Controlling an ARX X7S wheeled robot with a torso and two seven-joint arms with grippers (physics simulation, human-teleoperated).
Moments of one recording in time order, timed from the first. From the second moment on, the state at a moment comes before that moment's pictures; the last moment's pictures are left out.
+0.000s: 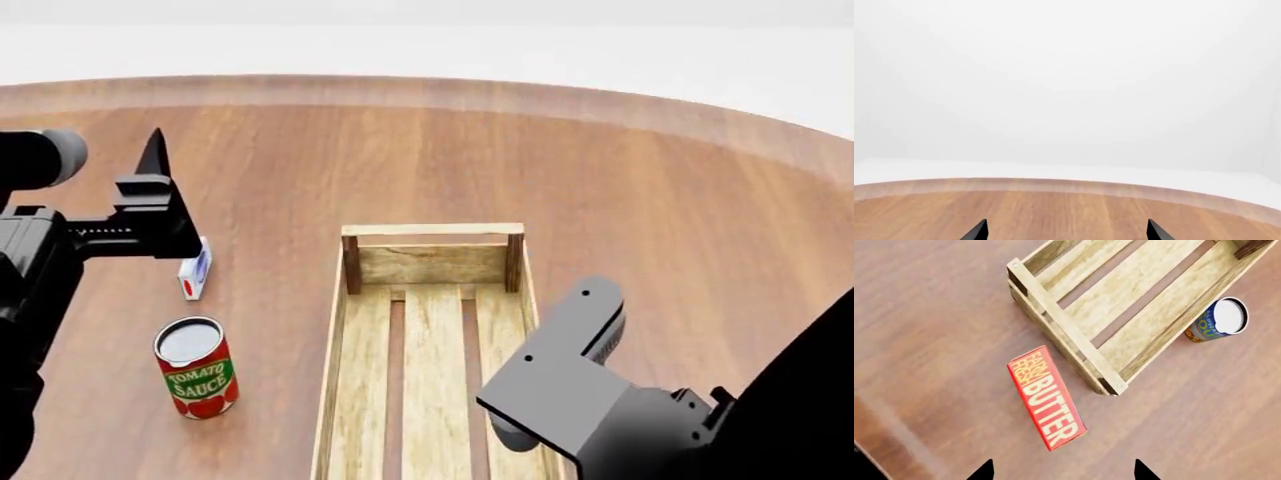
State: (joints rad) left arm -0.70 -0.18 0.08 0.39 -0.39 -0.90 -0.30; right arm 1.60 0.86 -1.16 -0.24 2.05 1.54 0.51
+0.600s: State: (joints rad) left arm -0.69 -0.19 0.10 0.37 -0.40 -0.88 -0.30; right arm 1.62 0.84 -1.29 -0.26 1.75 1.52 0.19
